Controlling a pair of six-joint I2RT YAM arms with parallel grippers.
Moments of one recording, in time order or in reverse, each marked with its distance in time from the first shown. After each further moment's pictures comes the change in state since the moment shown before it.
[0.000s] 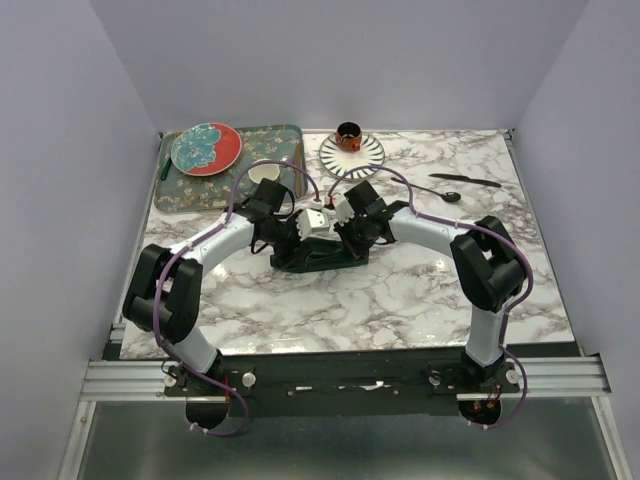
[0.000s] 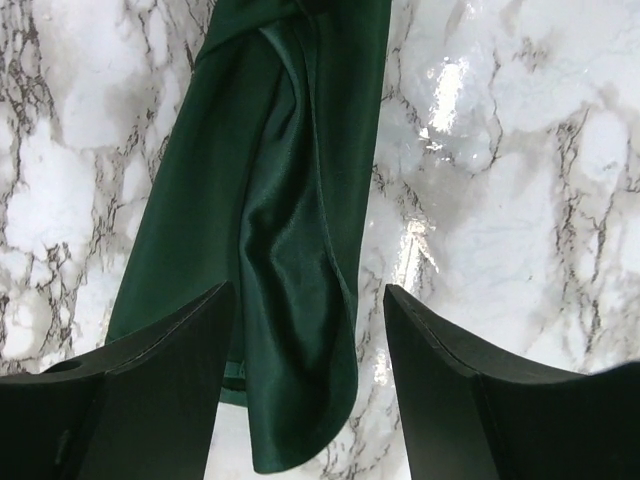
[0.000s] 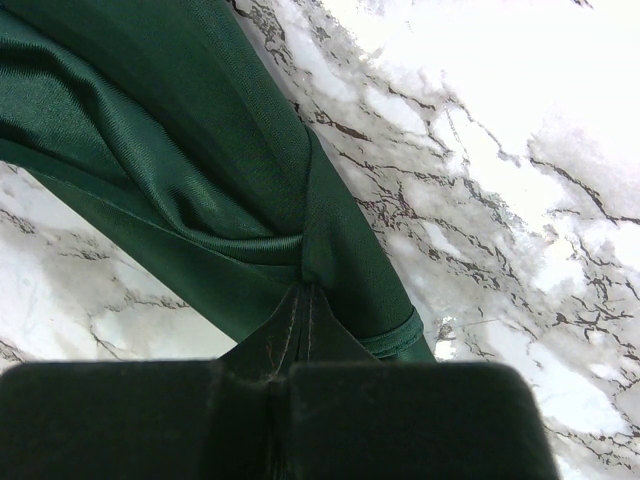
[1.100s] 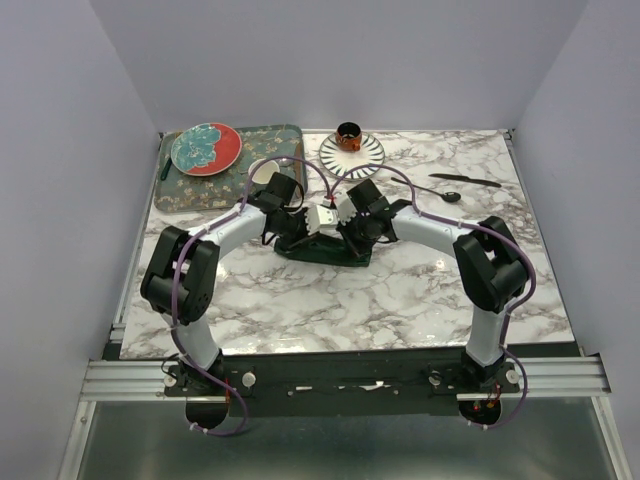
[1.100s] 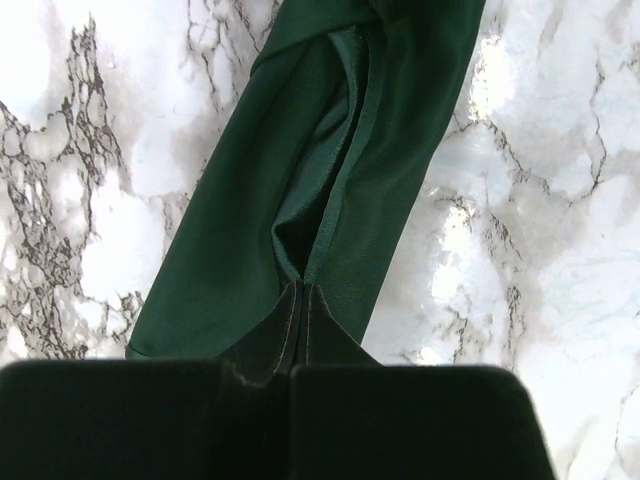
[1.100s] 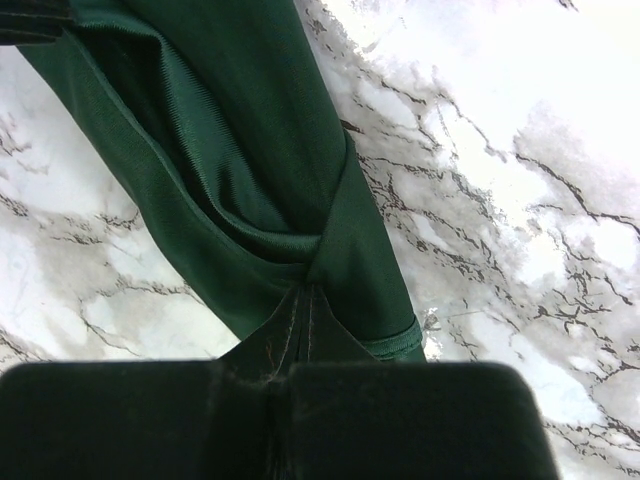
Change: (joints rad) left arm -0.026 0.154 0.103 0.037 -0.056 0.096; right arm -0.018 -0.015 0.000 -0.013 -0.026 -0.042
